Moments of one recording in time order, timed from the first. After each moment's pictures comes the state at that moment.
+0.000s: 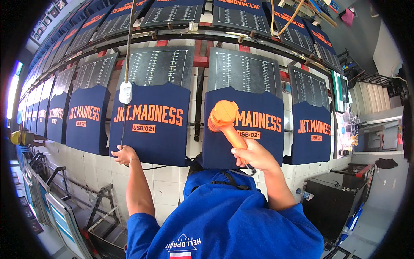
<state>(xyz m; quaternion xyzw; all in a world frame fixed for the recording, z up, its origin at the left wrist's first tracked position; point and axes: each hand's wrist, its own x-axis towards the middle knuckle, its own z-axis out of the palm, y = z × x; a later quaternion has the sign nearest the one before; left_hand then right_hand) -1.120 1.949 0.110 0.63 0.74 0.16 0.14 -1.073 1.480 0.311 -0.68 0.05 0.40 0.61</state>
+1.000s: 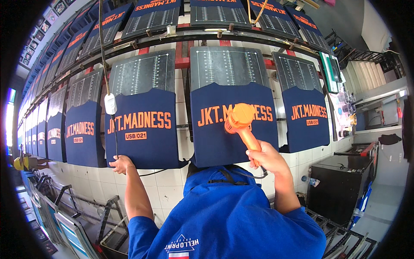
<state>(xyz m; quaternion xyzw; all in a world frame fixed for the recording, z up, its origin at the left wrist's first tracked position) -1.122 1.950 0.105 0.62 0.76 0.17 0.15 -1.114 1.408 0.316 -0.67 0.14 0.34 0.64</state>
